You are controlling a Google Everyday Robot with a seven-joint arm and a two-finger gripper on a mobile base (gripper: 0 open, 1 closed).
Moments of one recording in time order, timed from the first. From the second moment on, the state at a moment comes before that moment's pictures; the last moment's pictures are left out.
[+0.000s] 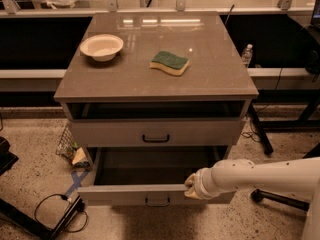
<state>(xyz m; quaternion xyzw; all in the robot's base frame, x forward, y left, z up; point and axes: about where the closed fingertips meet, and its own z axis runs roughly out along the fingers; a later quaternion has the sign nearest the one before) 0.488 -0.119 0.444 -0.65 0.72 0.06 0.23</state>
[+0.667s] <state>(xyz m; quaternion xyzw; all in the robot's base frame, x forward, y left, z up) 0.471 -0.122 0.450 -0.65 0.72 0.06 0.24</state>
